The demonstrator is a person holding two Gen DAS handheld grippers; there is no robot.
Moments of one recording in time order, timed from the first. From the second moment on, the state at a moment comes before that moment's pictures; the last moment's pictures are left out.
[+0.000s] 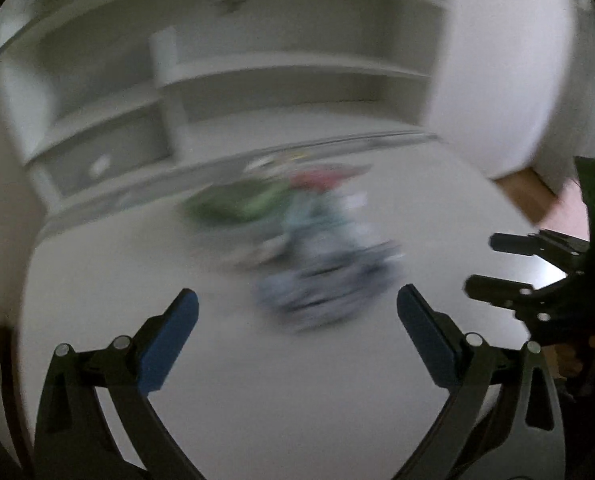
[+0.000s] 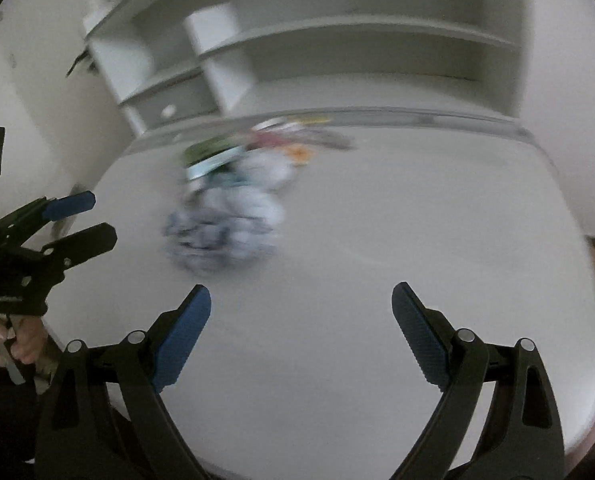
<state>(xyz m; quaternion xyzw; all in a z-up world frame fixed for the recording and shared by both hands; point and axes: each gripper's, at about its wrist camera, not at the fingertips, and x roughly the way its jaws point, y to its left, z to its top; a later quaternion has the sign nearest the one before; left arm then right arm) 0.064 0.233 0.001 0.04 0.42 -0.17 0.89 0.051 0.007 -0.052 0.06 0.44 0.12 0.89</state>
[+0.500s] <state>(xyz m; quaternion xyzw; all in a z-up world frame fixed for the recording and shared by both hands) 0.111 0.253 -0.010 0.00 0.44 -0.16 0.88 0.113 0.057 -0.076 0.07 0.50 0.11 0.85</state>
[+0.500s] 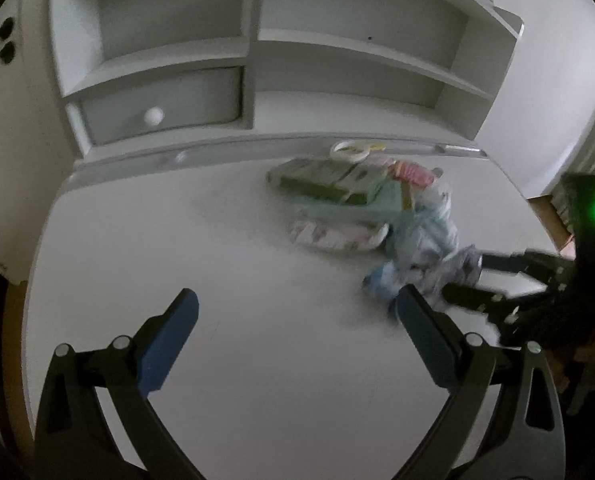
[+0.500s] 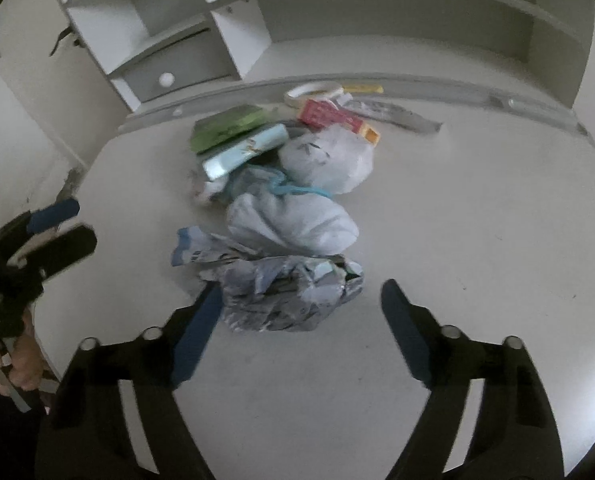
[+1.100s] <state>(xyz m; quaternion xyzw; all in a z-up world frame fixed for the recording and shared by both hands) 0.243 0.169 -0.034 0.02 0.52 -0.08 0.85 0.090 0.046 -0.067 0.08 0.48 0.16 0.86</state>
